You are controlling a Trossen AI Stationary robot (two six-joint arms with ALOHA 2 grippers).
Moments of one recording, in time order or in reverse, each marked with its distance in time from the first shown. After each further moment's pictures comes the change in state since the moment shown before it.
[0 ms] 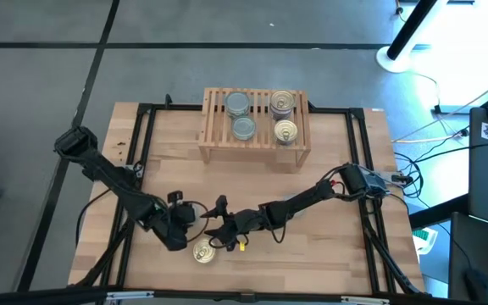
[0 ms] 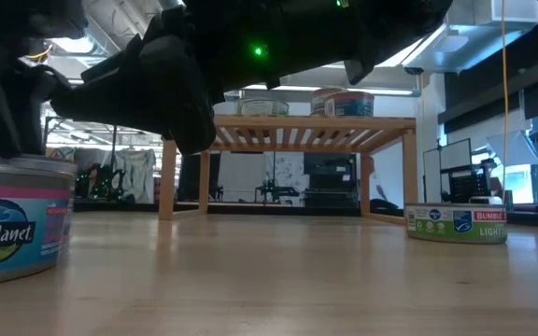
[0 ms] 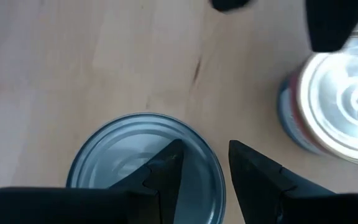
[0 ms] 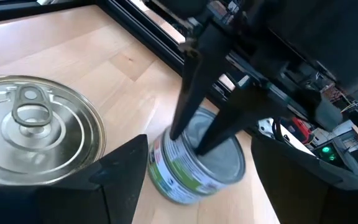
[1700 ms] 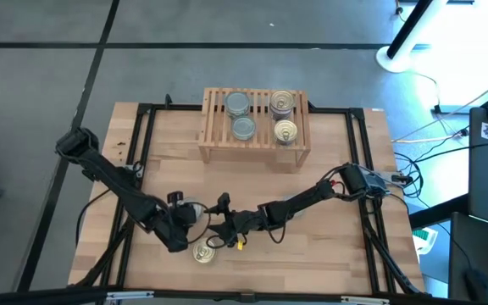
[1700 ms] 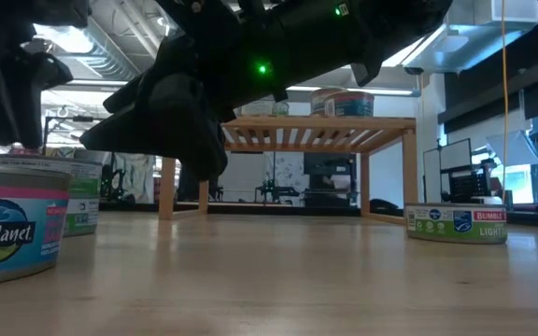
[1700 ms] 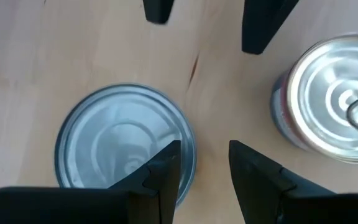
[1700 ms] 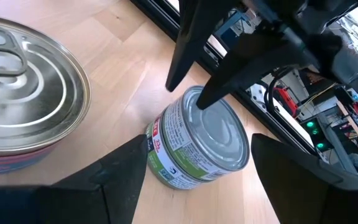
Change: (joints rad) left arm -0.006 0.022 0.078 -0.086 0.005 -0.017; right arm 0.000 -0.001 0.000 -0.091 0.105 -0.004
